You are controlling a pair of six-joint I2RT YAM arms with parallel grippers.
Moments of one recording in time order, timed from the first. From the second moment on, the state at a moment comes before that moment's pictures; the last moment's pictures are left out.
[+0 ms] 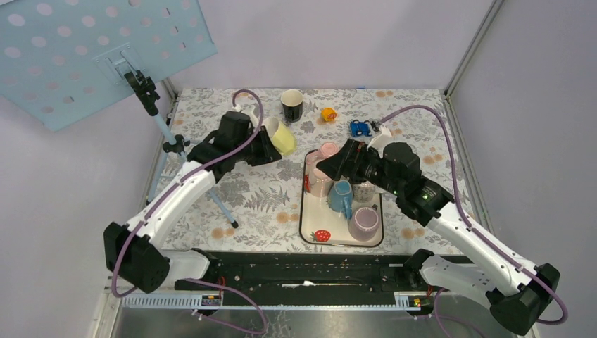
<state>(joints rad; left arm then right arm) -0.44 1.24 1.13 -0.51 0.25 -0.63 0.69 0.96 0.90 -0.20 -0.16 0.81</state>
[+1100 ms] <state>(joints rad) -0.35 1.99 1.62 -0.60 -0.23 -0.46 0.69 0.87 0.97 -0.52 -0.01 0.62</state>
